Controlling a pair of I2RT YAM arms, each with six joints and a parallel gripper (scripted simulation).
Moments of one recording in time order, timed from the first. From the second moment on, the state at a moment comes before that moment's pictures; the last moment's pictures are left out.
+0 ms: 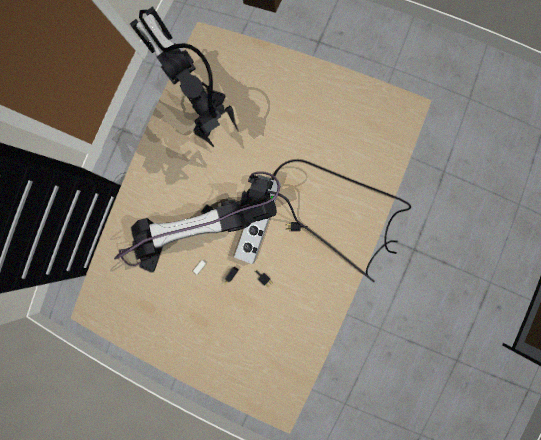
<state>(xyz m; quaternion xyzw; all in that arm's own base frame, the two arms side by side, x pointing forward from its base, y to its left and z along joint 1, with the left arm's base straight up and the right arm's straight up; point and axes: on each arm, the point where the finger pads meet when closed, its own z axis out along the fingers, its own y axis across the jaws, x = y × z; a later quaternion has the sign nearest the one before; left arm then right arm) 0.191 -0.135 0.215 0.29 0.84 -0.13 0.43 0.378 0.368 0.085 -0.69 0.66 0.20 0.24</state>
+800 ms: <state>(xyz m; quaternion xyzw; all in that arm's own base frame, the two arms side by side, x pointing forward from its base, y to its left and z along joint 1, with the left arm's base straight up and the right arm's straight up) 0.191 -0.135 0.215 0.29 0.84 -0.13 0.43 0.377 0.368 0.084 -0.69 0.65 0.19 0.25</state>
